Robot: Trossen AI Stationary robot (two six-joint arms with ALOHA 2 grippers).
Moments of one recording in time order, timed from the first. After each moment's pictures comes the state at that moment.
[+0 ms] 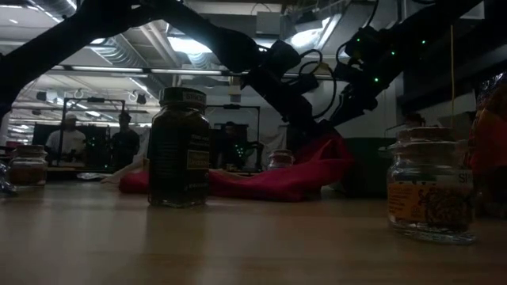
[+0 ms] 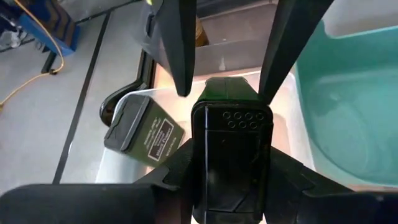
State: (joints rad) left arm 0.41 2.28 1.92 -0.28 0.12 0.53; right arm -0.73 1.31 0.84 -0.25 -0.22 -0.56
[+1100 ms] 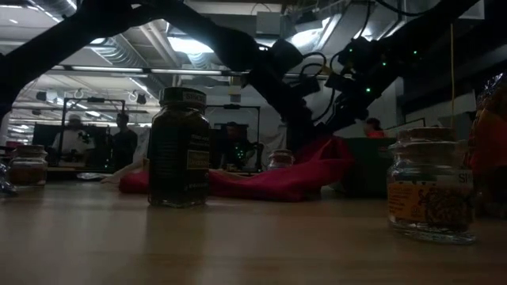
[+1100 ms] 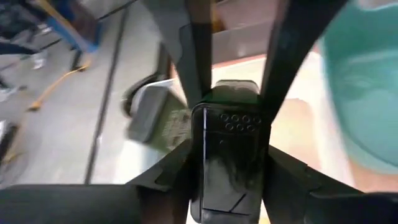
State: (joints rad) left arm 0.40 2.28 1.92 -0.27 -0.03 0.58; right arm -0.73 1.41 0.84 -0.15 -0.22 -0.56
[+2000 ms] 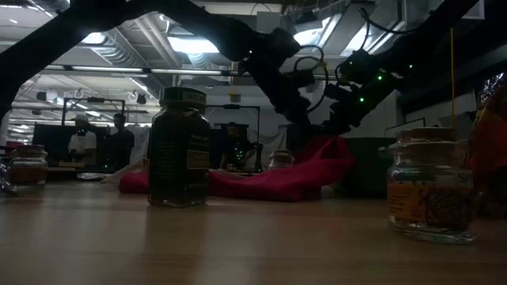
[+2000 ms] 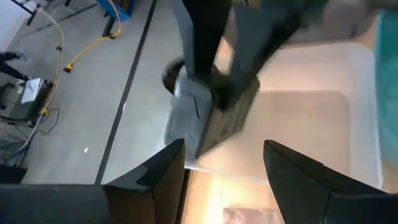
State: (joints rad) left arm 0.40 2.23 1.92 -0.34 -0.18 0.47; right arm -0.84 1.50 0.84 0.00 -0.25 -0.32
